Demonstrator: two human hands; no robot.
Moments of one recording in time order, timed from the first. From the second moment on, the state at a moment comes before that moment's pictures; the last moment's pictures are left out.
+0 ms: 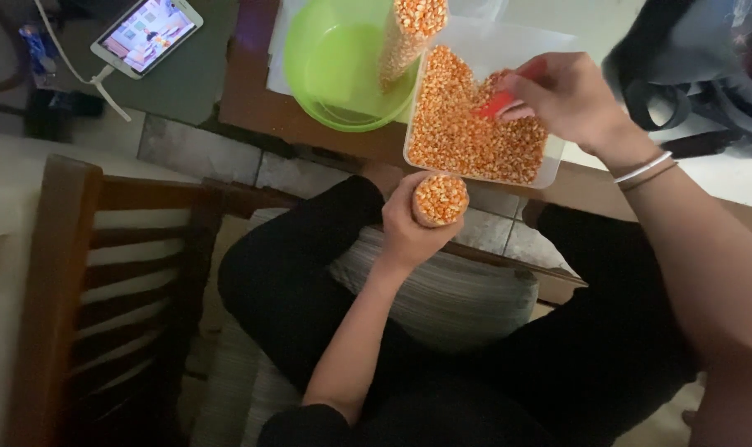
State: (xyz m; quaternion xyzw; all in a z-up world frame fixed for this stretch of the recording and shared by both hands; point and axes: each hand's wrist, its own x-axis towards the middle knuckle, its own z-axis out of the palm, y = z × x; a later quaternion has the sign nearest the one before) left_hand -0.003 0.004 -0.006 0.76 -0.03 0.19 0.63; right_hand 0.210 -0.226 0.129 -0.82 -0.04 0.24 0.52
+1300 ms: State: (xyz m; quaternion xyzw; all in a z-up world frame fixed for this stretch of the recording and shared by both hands) left_hand 0.000 0.007 -0.006 0.76 -0.03 0.23 0.60; right_hand 0.118 -0.205 0.204 -0.79 -0.21 0.19 0.54
